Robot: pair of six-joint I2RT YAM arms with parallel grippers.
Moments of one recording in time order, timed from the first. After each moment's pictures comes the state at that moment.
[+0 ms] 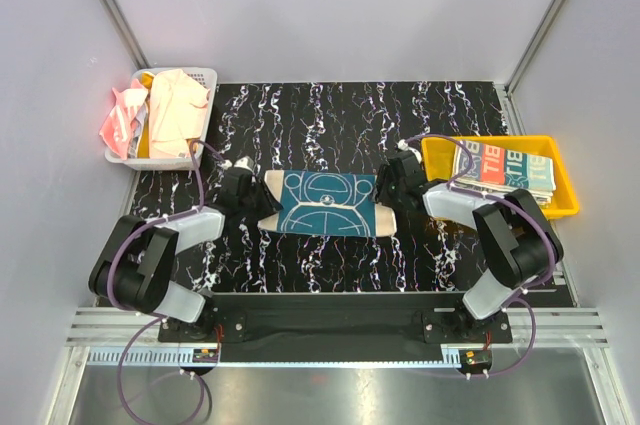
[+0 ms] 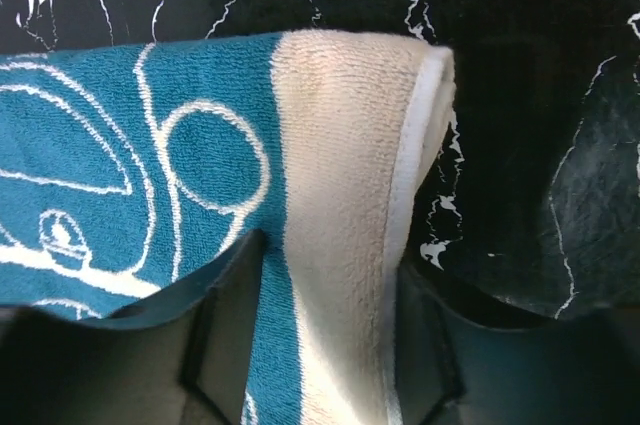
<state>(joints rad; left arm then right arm) -0.34 1.46 0.56 0.11 0.13 -0.71 0.44 1.64 0.79 -0.01 0.02 0.65</state>
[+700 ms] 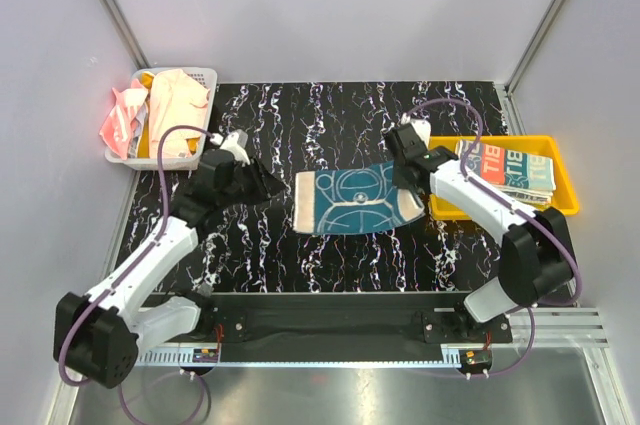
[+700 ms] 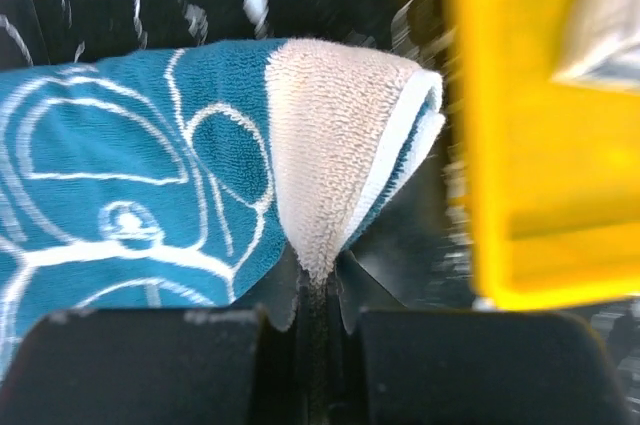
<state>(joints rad) -0.39 1.06 0.72 -0.22 0.21 -0.68 0.50 1.53 1.11 -0.59 0.37 0.53</state>
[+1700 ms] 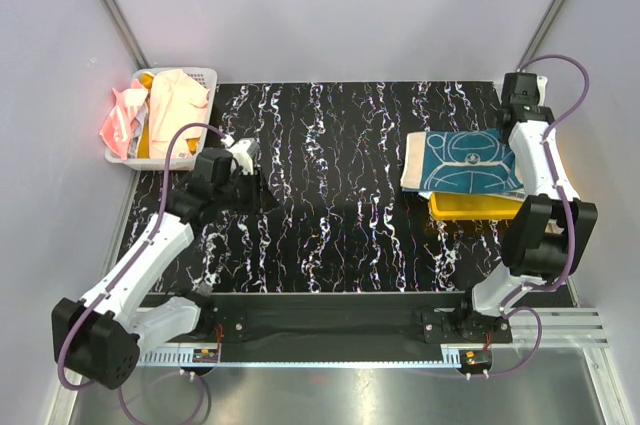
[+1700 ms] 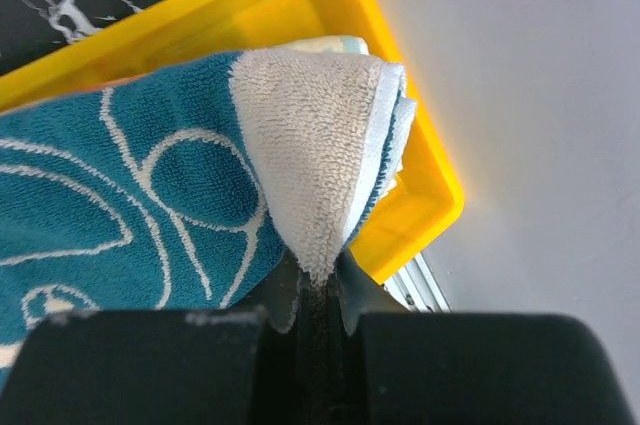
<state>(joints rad) -0.37 1.04 0.84 -0.54 0.32 -0.37 -0.15 1.65 1.48 -0.69 0.59 0.00</state>
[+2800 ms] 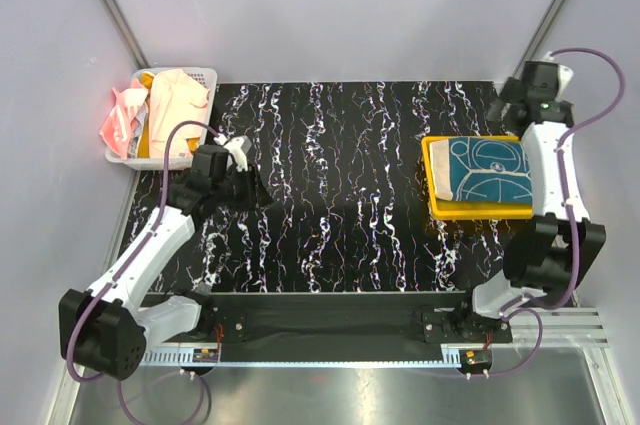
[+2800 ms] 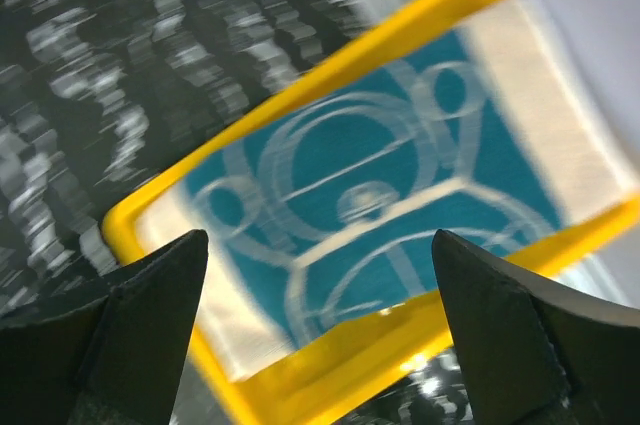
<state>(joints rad) -0.30 1.09 0.84 -0.54 0.32 -0.36 -0.21 1.59 1.58 -0.72 0.32 0.28</state>
